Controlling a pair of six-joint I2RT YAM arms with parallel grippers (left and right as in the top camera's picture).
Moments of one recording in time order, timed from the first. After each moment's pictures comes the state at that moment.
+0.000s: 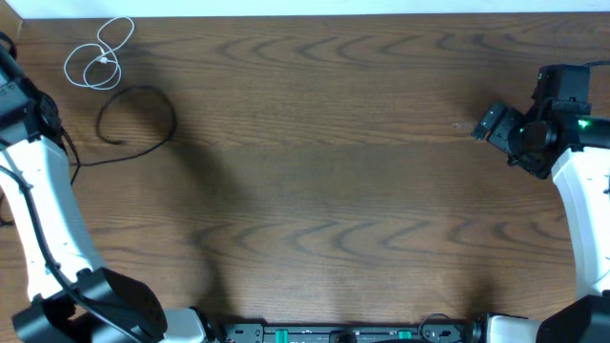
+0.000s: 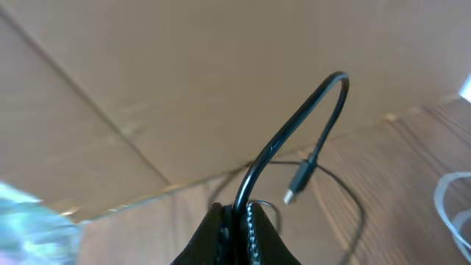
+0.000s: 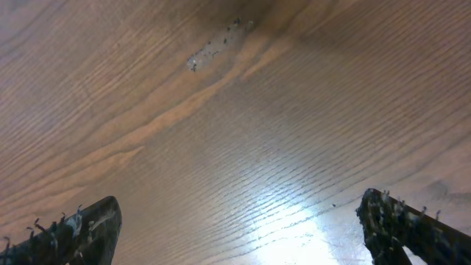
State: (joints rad) left arm 0.52 1.60 1.54 -0.55 -0.77 -0.24; right arm -0.12 1.48 1.26 -0.92 -0.03 0.50
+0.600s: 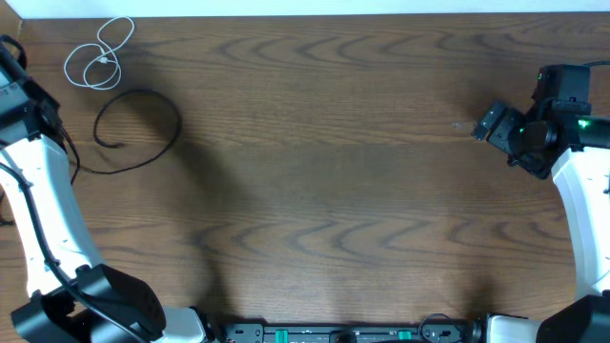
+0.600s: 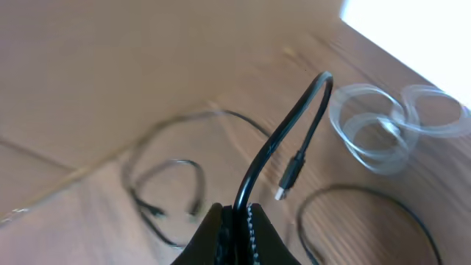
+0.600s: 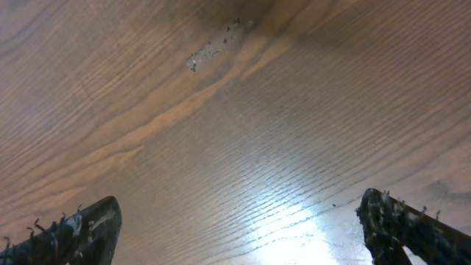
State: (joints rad) left arm 0.52 1.61 1.54 -0.63 -0.37 -0.22; right arm -0.12 1.48 1.26 -0.92 -0.03 0.50
